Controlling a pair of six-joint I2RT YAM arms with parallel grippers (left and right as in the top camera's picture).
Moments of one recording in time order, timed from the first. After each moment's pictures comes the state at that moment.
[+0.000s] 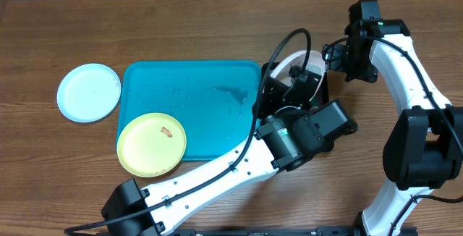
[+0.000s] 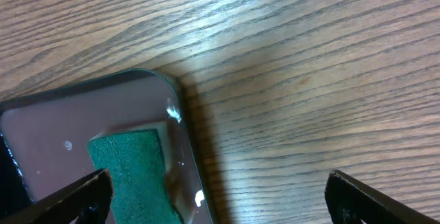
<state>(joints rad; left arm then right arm) -1.08 1.74 1.58 -0.88 -1.05 -0.41 0.03 1.98 1.63 -1.02 -0.01 0.28</state>
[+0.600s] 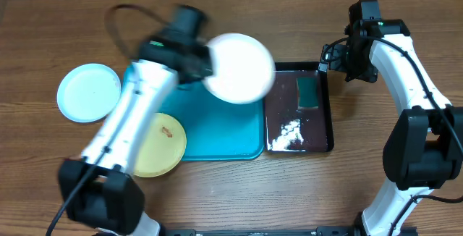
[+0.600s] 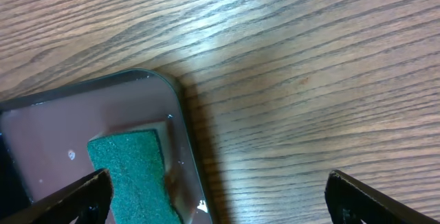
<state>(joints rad) -0.24 1.74 1.58 -1.00 0.08 -0.46 0.03 1.98 1.63 -1.02 -0.01 0.28</state>
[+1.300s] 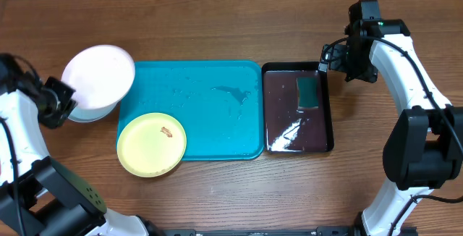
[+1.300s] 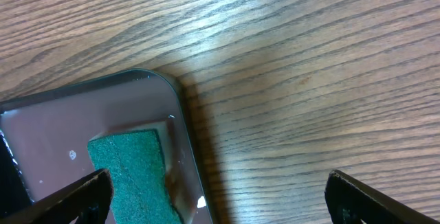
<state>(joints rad) 0.65 1.74 1.41 -0.94 0.22 -0.43 0.03 1.98 1.63 -1.02 -0.01 0.28</state>
